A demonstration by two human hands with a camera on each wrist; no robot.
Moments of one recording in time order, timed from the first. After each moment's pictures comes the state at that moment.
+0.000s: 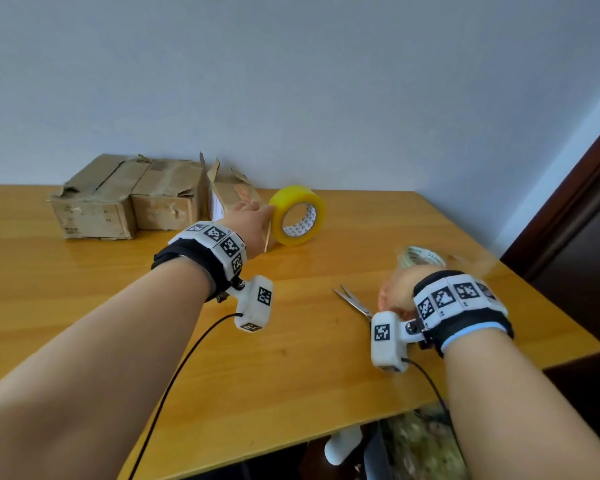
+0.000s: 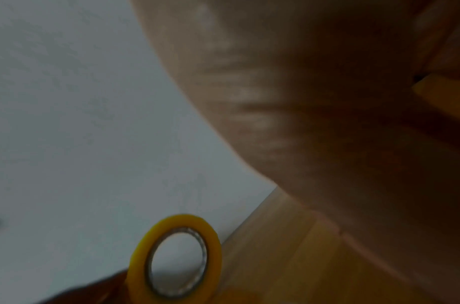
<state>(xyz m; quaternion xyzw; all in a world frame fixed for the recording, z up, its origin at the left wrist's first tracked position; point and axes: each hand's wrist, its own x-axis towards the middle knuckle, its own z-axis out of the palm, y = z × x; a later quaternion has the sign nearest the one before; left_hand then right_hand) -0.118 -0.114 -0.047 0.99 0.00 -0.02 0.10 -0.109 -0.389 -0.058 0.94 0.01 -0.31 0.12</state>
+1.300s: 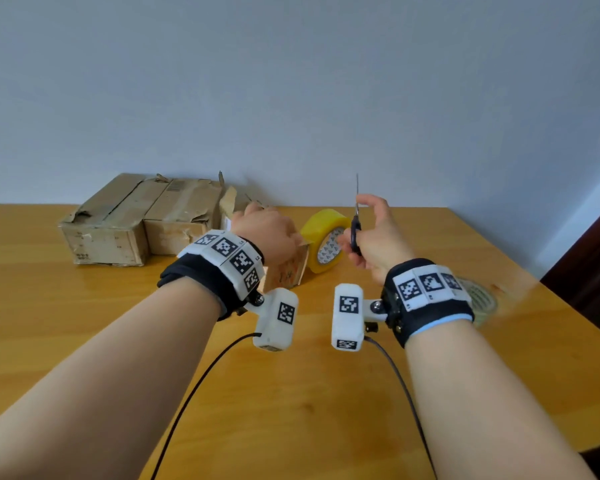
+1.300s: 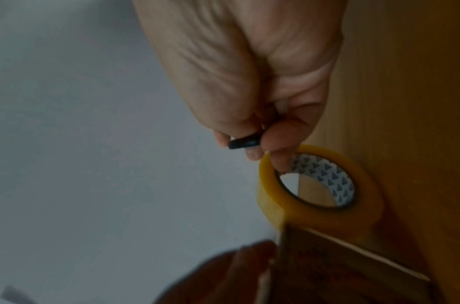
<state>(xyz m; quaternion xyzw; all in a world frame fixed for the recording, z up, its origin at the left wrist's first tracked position) -0.088 -0.107 -0.023 0.99 0.01 0.04 0.09 -0.058 -0.292 -0.027 0.80 0.01 -0.03 -0.60</state>
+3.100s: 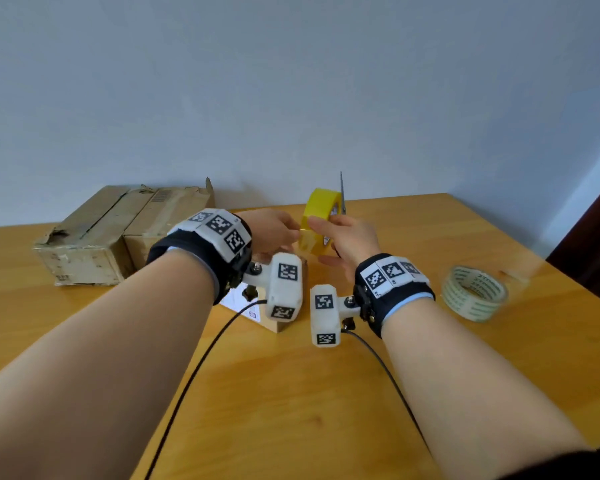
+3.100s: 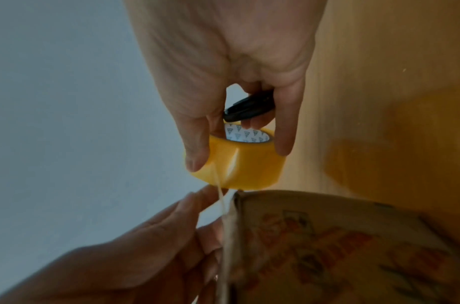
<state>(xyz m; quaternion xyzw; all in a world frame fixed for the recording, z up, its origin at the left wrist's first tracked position) -0.069 -0.103 -0.009 0.91 0.06 -0.14 0.38 -0.024 -0.257 -0.065 0.72 -0.04 -0.06 -0.69</state>
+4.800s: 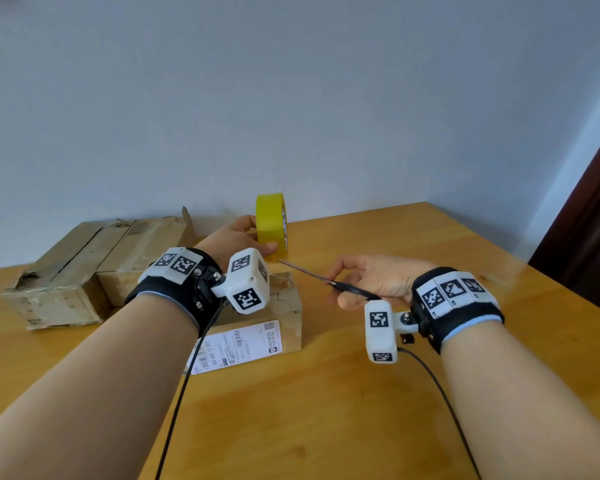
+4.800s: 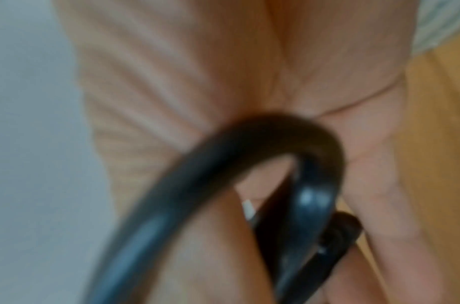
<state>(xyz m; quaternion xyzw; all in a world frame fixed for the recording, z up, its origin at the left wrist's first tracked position) -0.056 -0.094 -0.011 0.77 0.05 -0.09 0.63 -0.031 -0.360 -0.042 0.80 0.18 -0.35 -0.46</state>
